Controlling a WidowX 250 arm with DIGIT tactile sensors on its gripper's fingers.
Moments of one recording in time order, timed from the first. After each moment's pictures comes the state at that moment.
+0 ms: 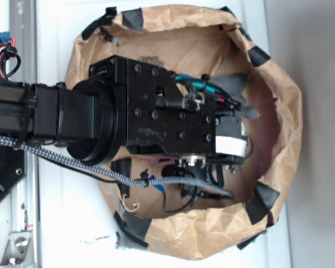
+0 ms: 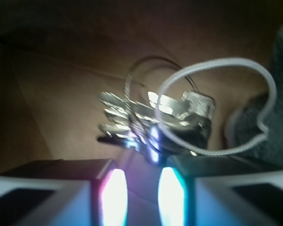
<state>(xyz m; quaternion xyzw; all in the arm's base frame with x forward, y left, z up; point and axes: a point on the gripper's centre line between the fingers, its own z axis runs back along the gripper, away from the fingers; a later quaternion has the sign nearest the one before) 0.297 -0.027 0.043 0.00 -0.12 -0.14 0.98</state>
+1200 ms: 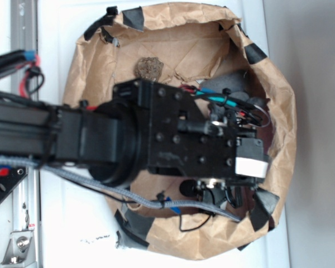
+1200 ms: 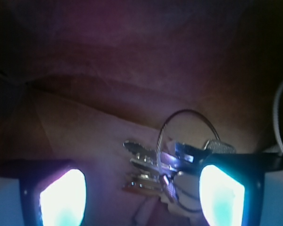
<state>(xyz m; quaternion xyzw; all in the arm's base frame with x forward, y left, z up) 0.317 -0.040 0.048 0.00 -0.14 -0.14 0.98</state>
